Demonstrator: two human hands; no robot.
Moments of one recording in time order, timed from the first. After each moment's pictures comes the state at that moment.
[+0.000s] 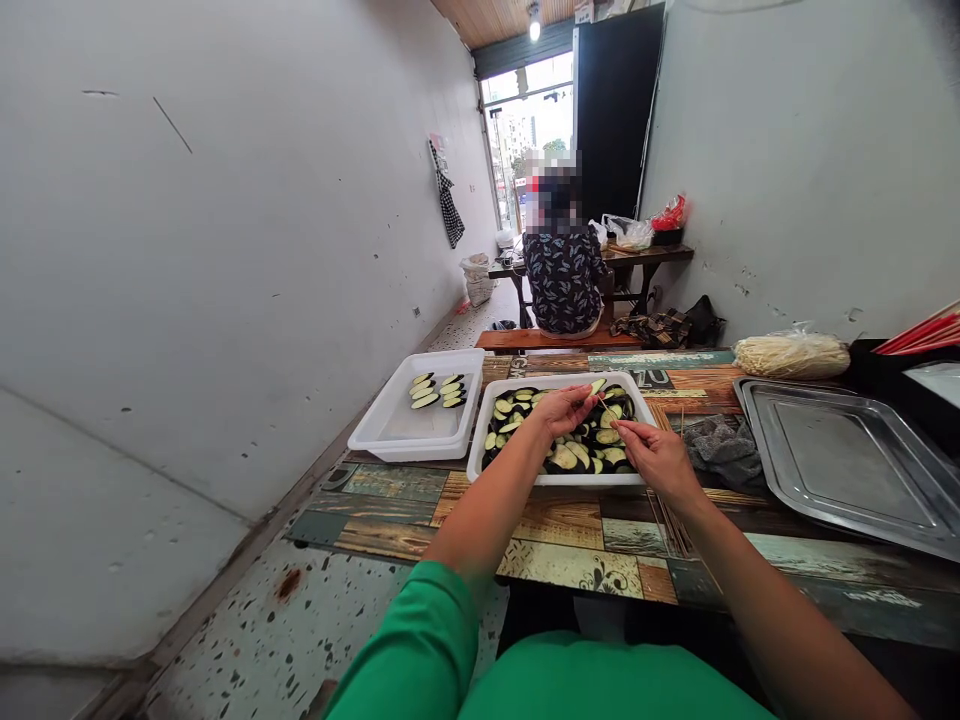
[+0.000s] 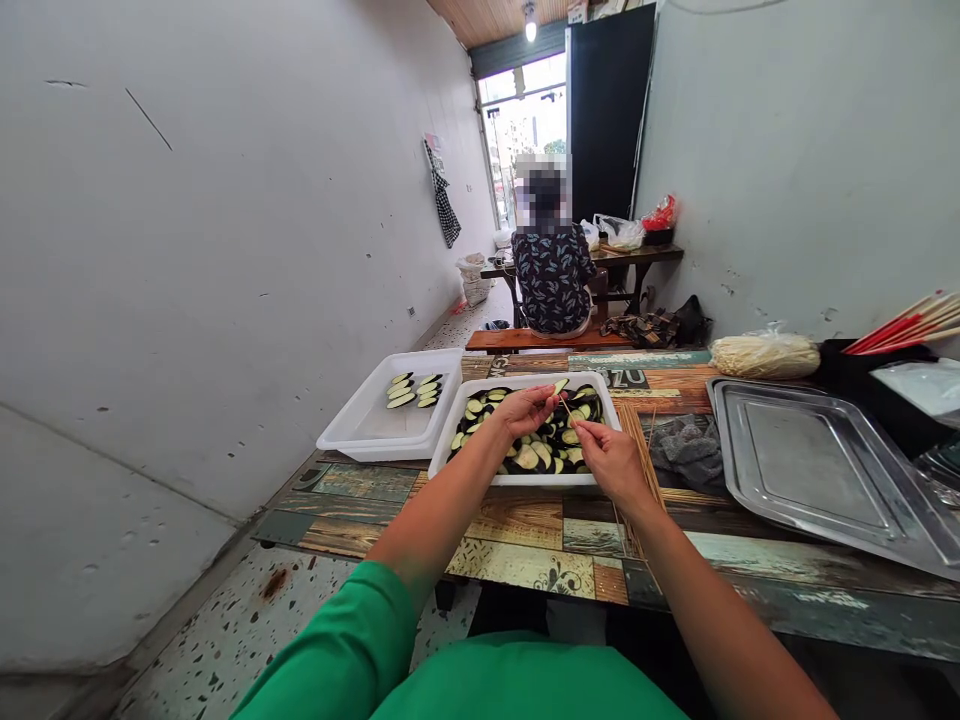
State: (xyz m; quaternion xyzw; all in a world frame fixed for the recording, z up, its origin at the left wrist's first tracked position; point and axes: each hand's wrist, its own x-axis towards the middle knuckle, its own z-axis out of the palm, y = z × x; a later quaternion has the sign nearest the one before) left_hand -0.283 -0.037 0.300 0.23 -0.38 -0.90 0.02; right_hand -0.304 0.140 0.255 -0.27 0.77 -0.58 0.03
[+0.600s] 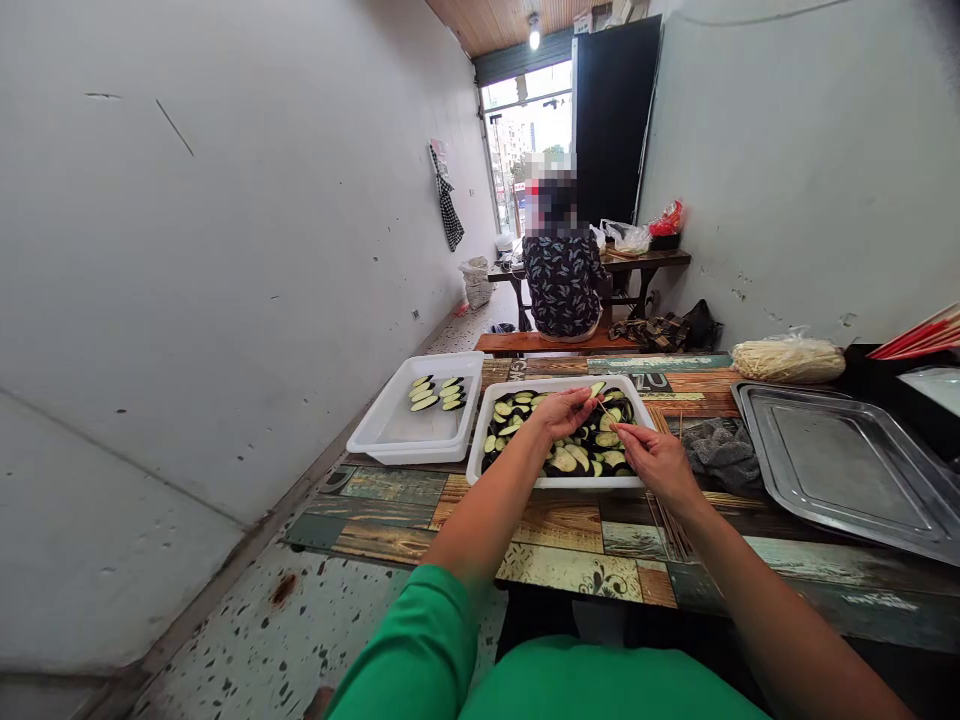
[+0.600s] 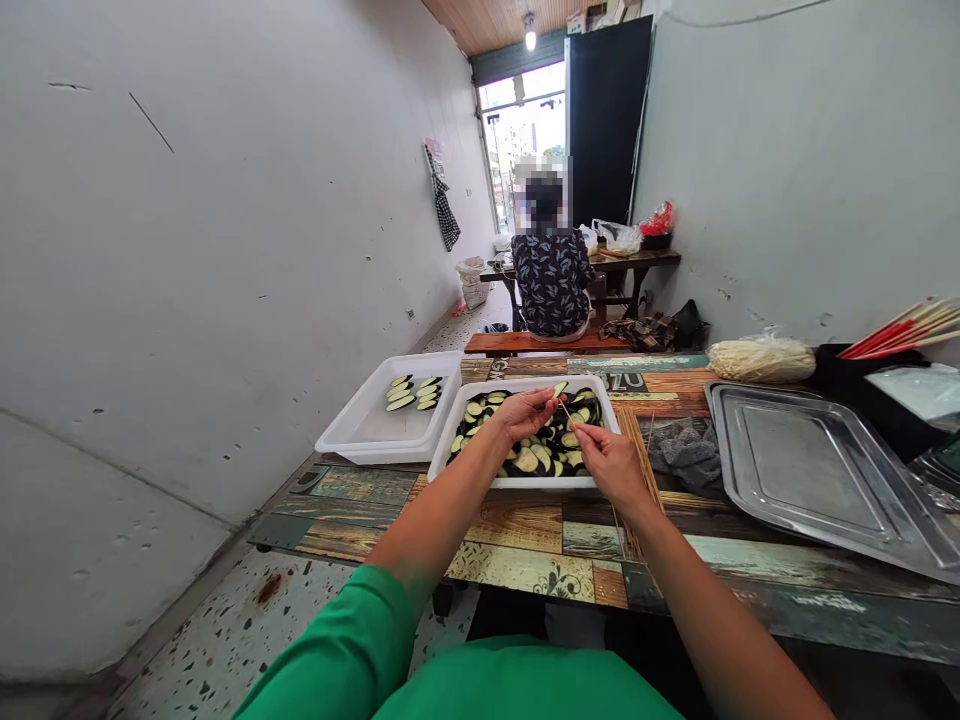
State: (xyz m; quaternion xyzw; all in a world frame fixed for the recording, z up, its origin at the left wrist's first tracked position) left_hand -0.282 -0.037 0.299 0.22 -0.38 -0.90 0.02; right_hand -0.305 0.142 0.254 -0.28 0.77 -0.57 0.02
